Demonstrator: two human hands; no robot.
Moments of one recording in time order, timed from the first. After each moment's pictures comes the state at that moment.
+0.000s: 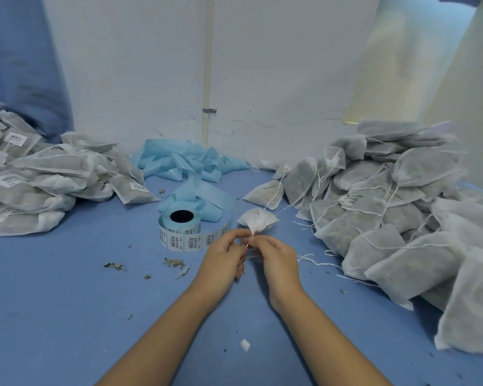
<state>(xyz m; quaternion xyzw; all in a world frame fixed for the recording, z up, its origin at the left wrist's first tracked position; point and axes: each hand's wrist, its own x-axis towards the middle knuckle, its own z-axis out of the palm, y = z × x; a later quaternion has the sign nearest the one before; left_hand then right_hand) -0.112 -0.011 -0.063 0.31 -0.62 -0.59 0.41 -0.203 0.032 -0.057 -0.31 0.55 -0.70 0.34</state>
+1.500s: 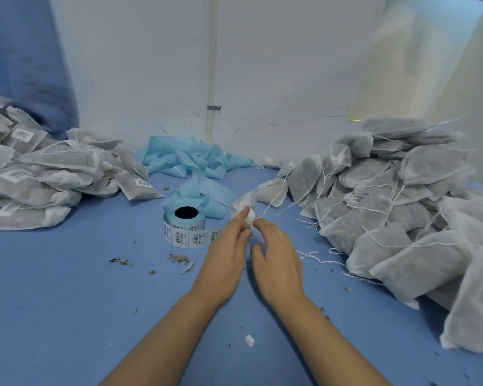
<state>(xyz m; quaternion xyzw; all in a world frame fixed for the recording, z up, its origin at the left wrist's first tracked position) -0.106 -0.010 -0.064 0.28 -0.75 -0.39 0.46 -0.204 0.038 -0.064 -0.55 0.73 -0.40 0.01</state>
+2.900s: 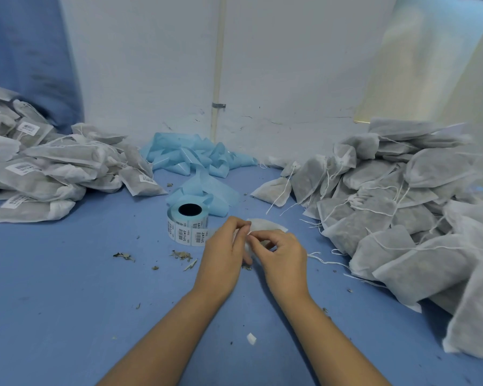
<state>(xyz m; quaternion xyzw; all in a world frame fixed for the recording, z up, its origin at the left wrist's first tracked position) -0.106 -0.012 -0.069 0.32 -0.71 -0.39 0.50 -0.206 0.033 -0.067 -0.49 0.68 -0.54 0.05</state>
